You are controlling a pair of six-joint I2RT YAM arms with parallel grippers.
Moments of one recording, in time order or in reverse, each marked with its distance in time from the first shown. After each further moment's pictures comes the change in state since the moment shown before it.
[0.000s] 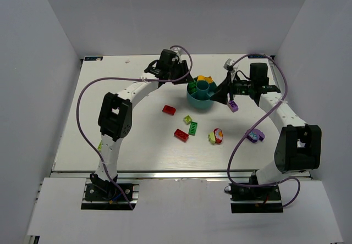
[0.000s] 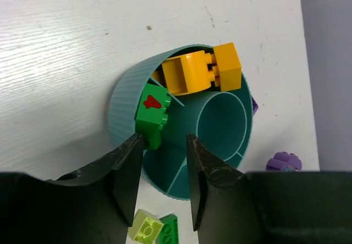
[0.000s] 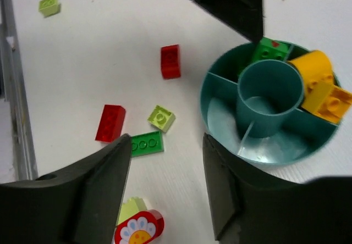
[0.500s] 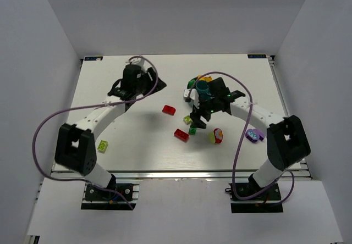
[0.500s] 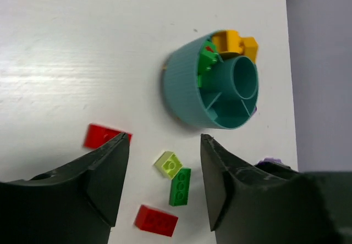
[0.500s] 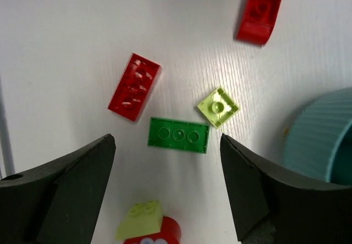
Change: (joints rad) left arm 0.107 -0.558 -0.625 0.178 -0.124 -0.094; right arm 0.380 0.058 -0.003 -0.274 0.297 -0.426
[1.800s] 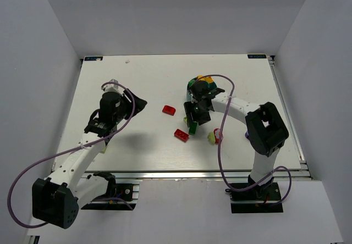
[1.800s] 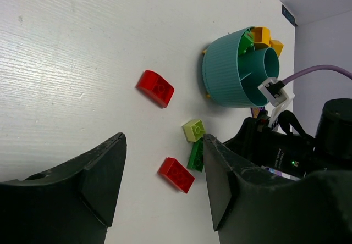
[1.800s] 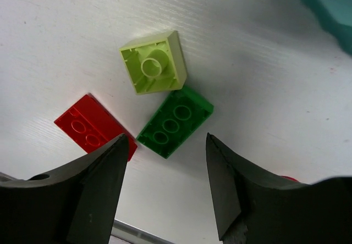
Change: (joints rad) left arm 0.104 -0.597 -0.508 -0.047 -0.133 -0.151; right arm 0.140 0.264 0.166 -0.132 0.621 1.089
